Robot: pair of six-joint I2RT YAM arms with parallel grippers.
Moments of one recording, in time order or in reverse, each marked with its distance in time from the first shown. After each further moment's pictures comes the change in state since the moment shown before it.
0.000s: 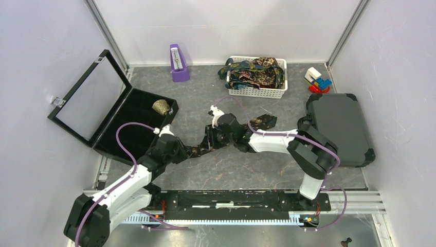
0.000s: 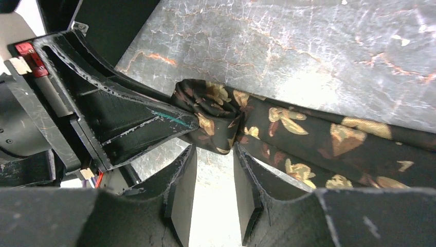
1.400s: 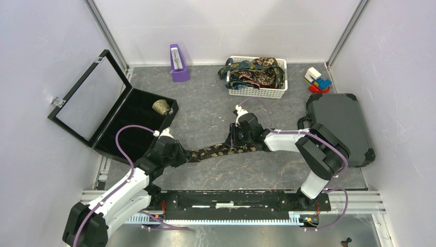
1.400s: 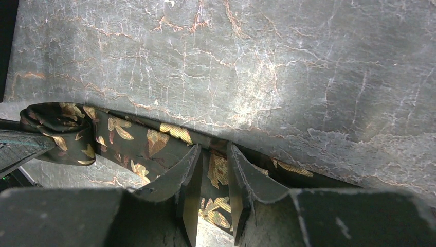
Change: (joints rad) left arm -0.001 -0.093 0.000 -0.134 0.048 -0.001; right arm -0.199 -0.105 -0.220 -0.033 0.103 -0.063
